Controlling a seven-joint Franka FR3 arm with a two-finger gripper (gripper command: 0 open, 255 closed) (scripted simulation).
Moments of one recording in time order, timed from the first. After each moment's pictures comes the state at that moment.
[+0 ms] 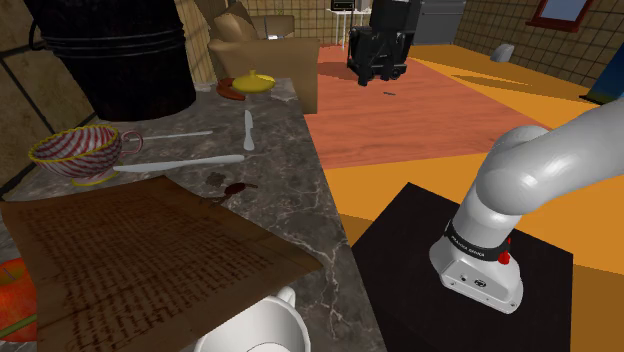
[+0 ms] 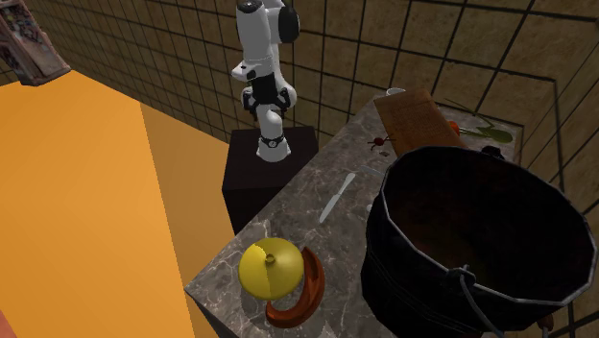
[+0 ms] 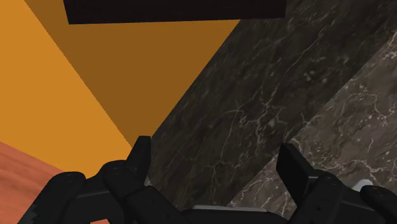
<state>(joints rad) -0.02 -0.74 -0.01 -2.35 0.07 1.65 0.06</state>
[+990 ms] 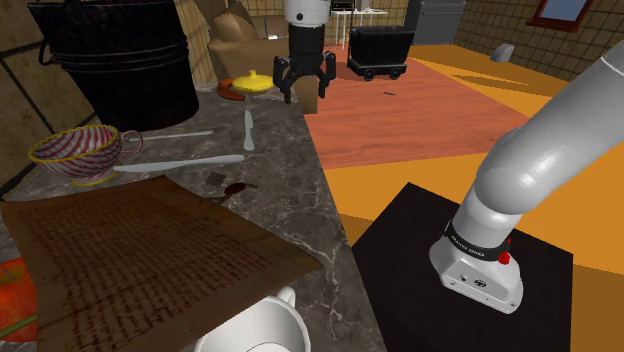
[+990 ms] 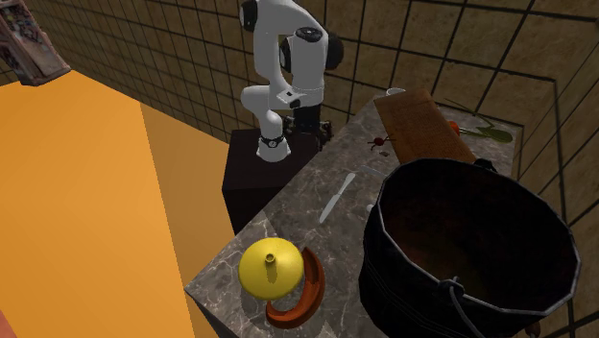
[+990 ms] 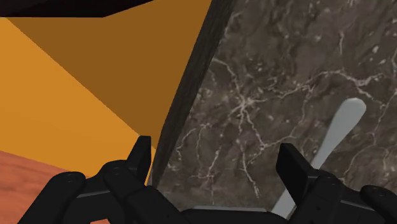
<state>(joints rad) -0.05 -0.34 0.28 -2.14 0.08 1.86 0.56</state>
